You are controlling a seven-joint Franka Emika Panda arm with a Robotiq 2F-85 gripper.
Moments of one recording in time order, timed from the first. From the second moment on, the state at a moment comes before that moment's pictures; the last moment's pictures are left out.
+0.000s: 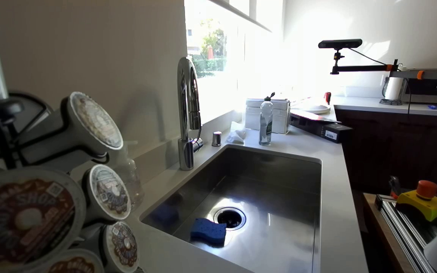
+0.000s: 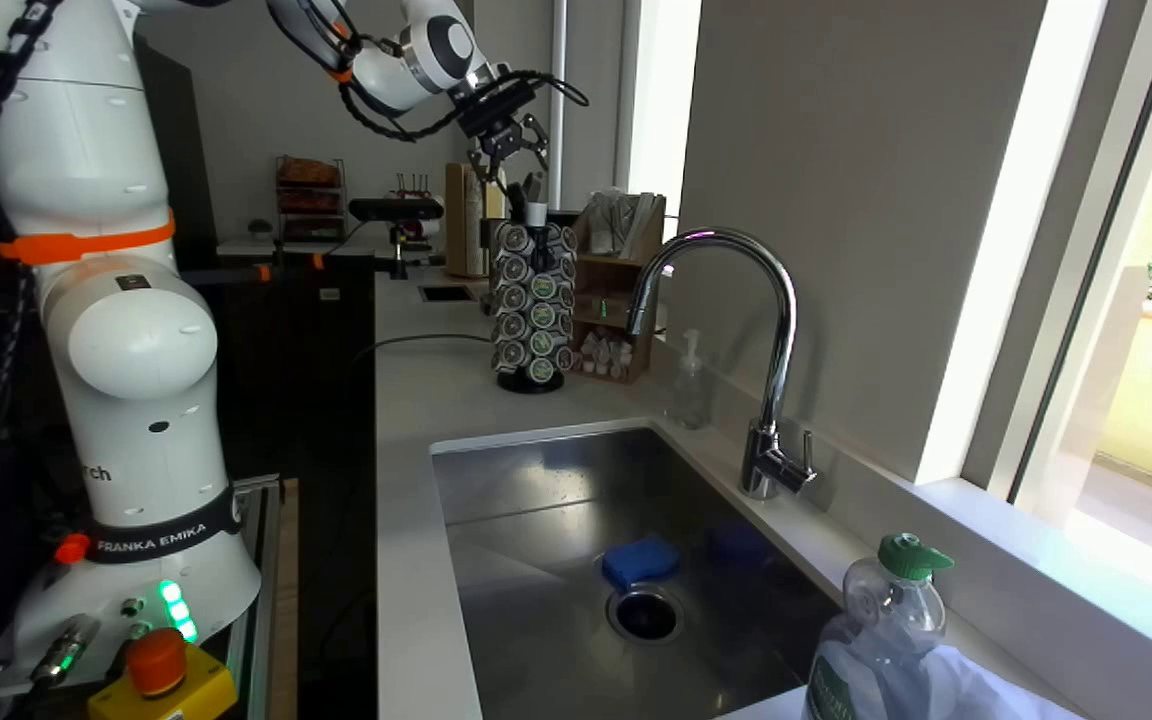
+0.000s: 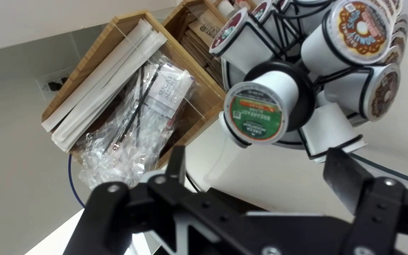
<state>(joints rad) 0.35 -0.07 0.36 -1.87 -0.42 2.35 -0.50</state>
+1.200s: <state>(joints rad) 0.34 -0.14 0.36 -1.84 -0.41 2.35 -0.14</state>
